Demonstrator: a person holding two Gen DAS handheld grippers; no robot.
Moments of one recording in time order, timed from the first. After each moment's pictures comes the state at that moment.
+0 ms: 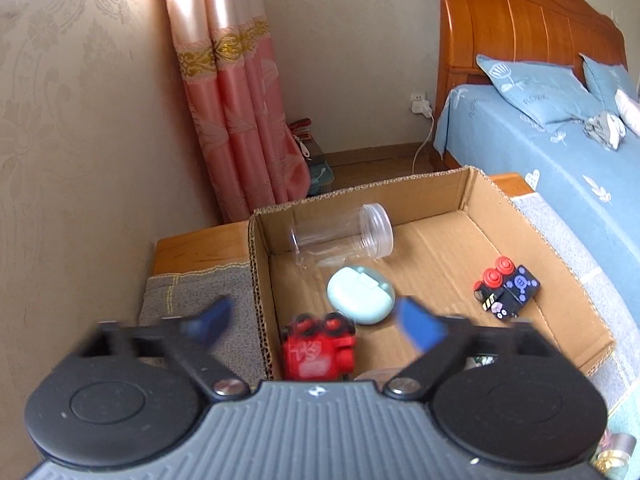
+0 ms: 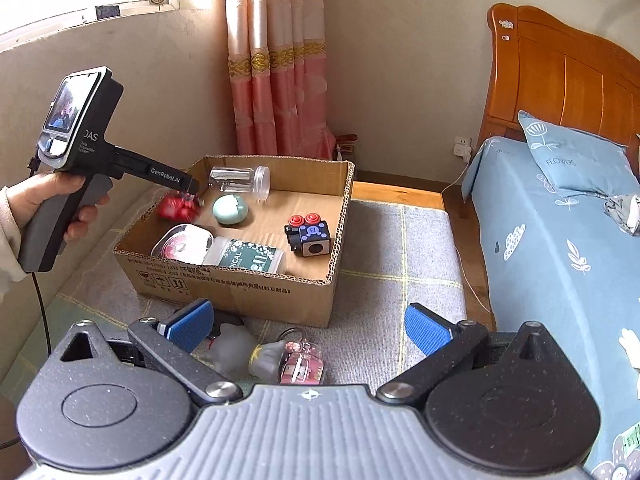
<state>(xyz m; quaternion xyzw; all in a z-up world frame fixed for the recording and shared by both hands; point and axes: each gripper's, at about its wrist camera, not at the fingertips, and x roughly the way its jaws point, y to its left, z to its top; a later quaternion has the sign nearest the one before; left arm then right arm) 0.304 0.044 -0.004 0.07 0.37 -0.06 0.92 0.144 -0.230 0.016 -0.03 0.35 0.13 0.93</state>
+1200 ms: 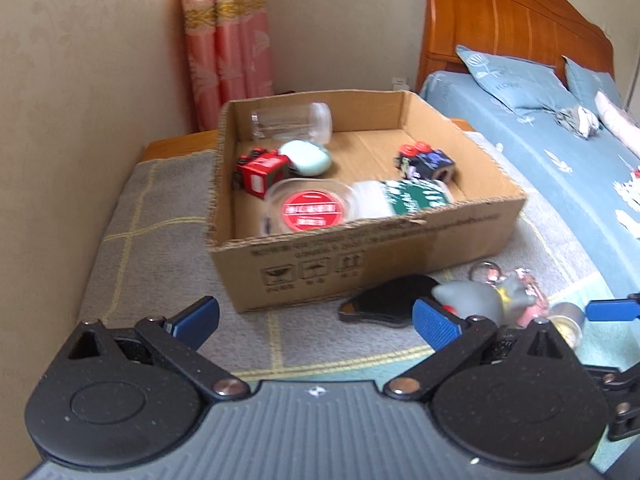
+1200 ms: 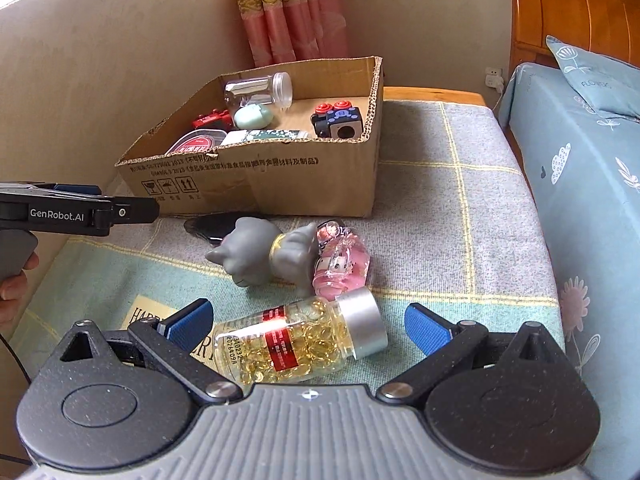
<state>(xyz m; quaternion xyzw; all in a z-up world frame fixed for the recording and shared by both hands) 0.171 0.023 -0.046 0.03 0.39 -0.08 0.92 0.135 -0.231 -0.080 0.02 0.42 0.18 0.89</state>
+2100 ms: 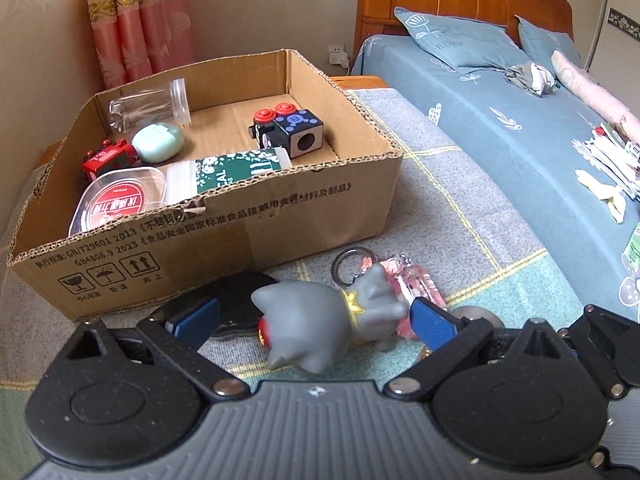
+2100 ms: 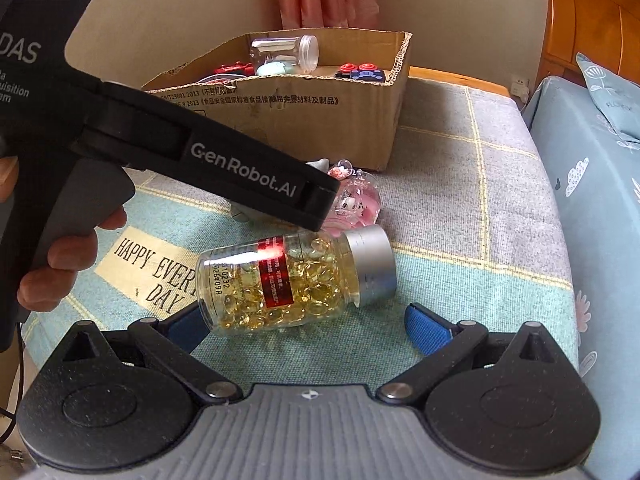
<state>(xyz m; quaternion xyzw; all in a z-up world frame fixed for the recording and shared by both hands) 0.184 -0.081 -0.074 0.05 0.43 -0.14 0.89 0.119 -0.233 -0.108 -0.04 0.42 0.21 0.88</state>
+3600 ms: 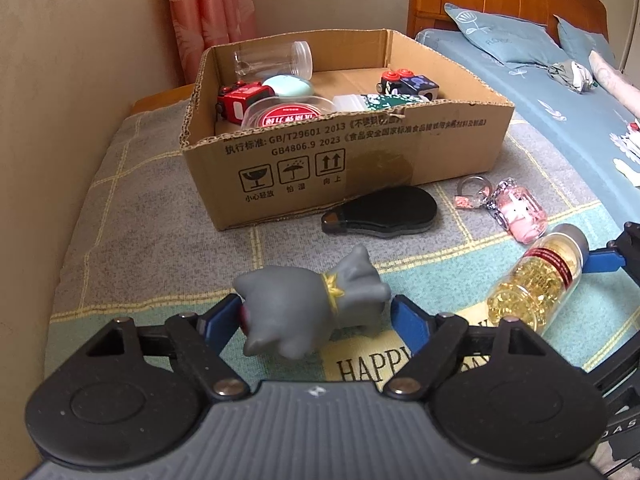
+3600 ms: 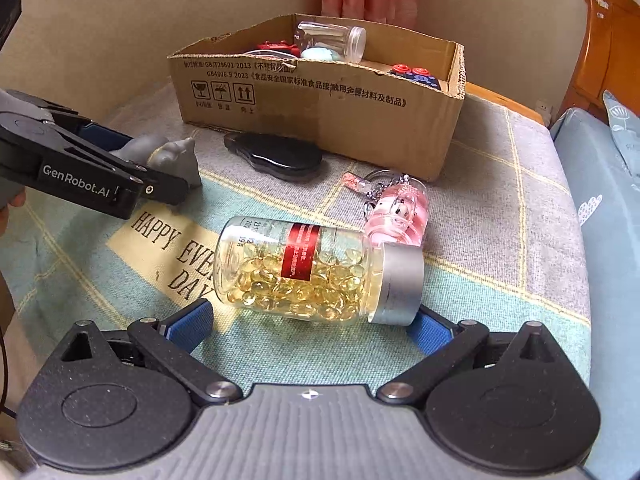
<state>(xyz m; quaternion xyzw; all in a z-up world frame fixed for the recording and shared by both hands) 0.139 0.020 -0.083 0.06 0.44 -0.08 0.89 0.114 -0.190 -0.111 -0.12 0.42 0.23 0.87</state>
